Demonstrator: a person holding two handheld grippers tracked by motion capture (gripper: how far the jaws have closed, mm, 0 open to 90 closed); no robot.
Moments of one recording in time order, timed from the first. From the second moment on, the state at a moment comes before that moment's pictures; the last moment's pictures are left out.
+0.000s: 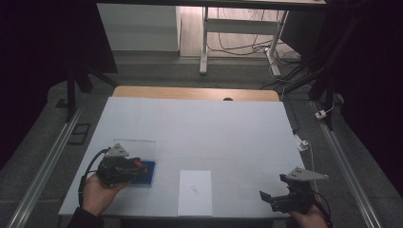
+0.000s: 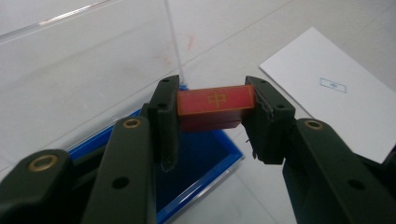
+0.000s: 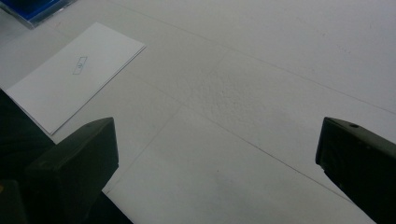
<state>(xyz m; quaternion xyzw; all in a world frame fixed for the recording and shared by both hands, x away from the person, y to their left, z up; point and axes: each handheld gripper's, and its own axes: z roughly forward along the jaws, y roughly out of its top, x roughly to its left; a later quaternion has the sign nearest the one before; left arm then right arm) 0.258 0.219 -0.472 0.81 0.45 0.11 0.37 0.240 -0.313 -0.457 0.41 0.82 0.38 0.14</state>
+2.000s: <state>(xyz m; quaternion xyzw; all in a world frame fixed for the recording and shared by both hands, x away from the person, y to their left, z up) 0.276 0.237 -0.503 0.82 0.48 0.11 0.28 0.241 -0.312 -0.457 0.40 0.82 0.38 0.14</state>
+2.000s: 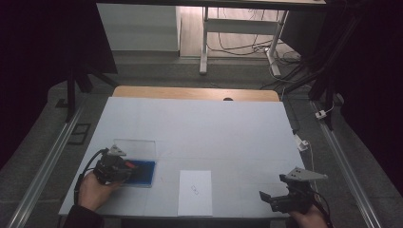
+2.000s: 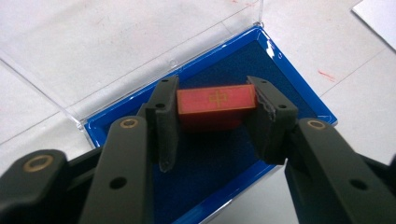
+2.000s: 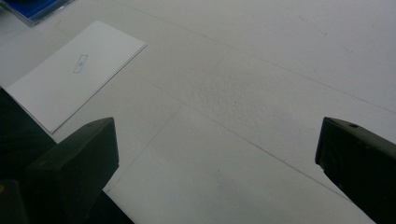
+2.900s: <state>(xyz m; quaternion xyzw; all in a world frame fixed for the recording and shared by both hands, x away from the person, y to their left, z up) 0.276 0.236 -0.497 0.80 0.50 0.12 0.32 0.240 -0.312 -0.457 0.40 0.82 0.38 0.14</state>
